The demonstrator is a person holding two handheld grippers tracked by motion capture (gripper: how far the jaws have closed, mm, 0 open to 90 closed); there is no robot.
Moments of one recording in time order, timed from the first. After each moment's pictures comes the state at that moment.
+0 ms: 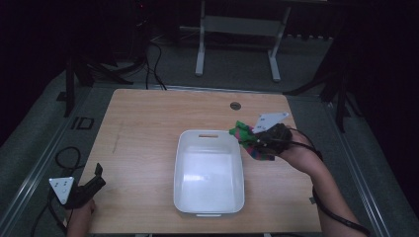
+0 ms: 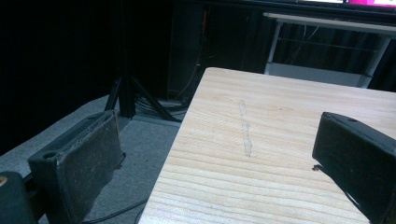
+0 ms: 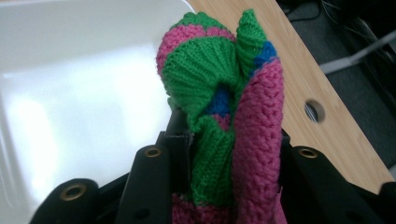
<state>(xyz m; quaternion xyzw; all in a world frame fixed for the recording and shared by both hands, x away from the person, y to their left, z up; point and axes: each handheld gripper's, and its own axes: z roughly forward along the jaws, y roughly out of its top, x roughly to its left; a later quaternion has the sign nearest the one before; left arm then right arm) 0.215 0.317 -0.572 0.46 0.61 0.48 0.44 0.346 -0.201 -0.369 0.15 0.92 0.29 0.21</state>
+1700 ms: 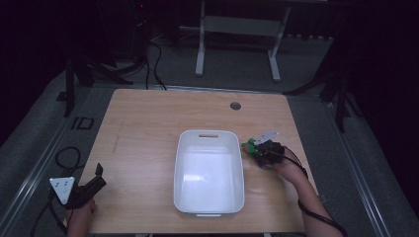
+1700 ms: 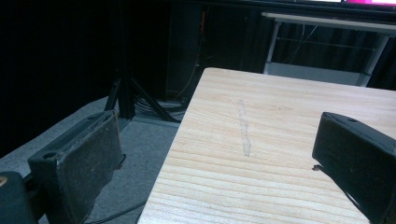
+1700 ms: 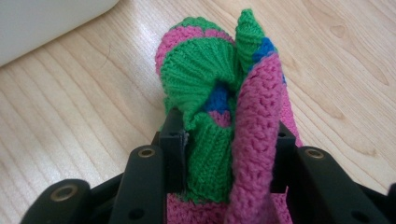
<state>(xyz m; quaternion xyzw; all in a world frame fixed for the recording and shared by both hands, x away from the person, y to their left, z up) 0.215 0.316 -0.572 0.46 0.61 0.48 0.44 0.407 -0.253 -0.535 0.29 0.91 0.22 0.20</state>
